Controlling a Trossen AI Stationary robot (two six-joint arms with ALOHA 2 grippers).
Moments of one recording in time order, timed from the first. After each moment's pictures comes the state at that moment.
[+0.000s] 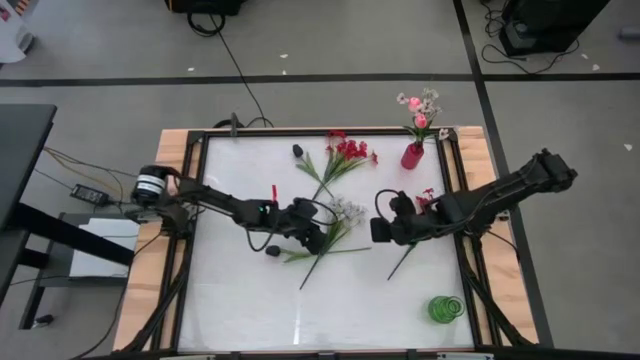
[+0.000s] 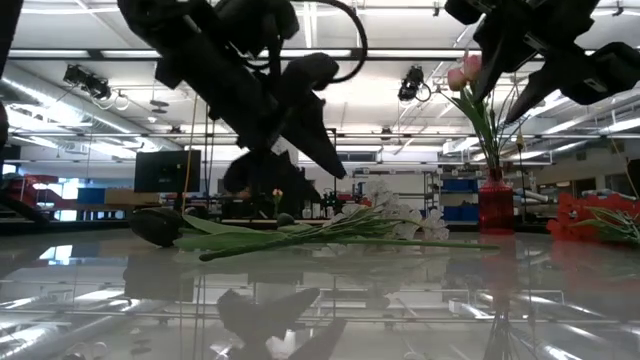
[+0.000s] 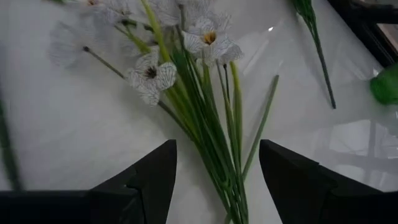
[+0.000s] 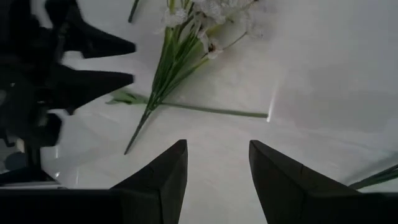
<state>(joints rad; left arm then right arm) -0.09 1.73 0.91 0.12 -0.14 -0.85 0.33 1.24 0.92 -0.72 0.24 1.76</state>
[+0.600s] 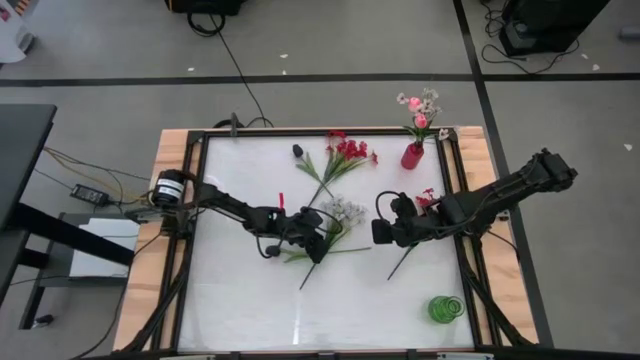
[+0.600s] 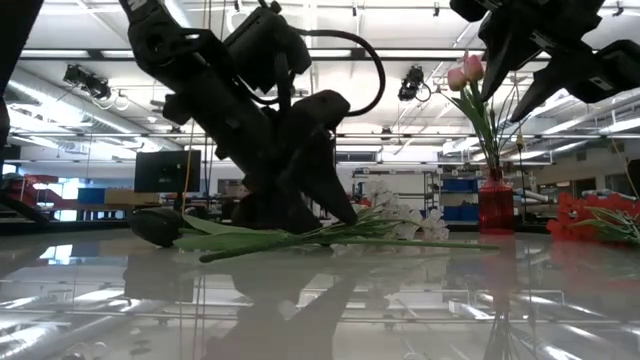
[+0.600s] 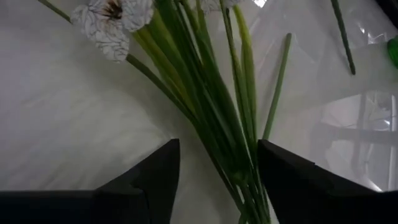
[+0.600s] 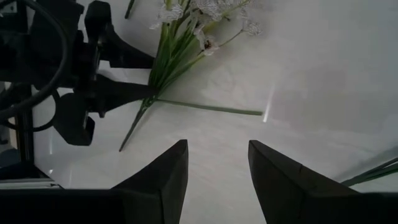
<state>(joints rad) -0.11 1.88 0.91 0.24 -0.06 -0.82 0.35 1.24 0.92 -0.74 0.25 1.76</state>
